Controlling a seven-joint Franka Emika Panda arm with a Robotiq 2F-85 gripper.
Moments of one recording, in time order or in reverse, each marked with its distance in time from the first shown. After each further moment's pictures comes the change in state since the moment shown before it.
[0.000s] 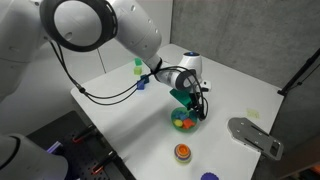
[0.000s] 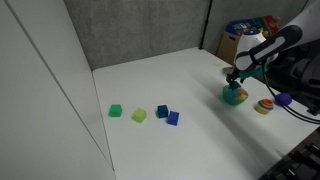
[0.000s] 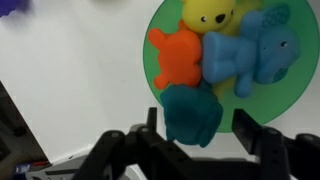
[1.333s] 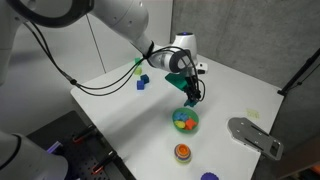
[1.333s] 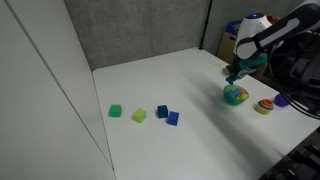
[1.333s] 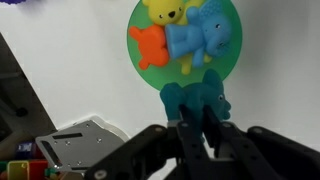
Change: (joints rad) arm 0.107 -0.169 -0.047 -0.095 0.000 -0.031 0.008
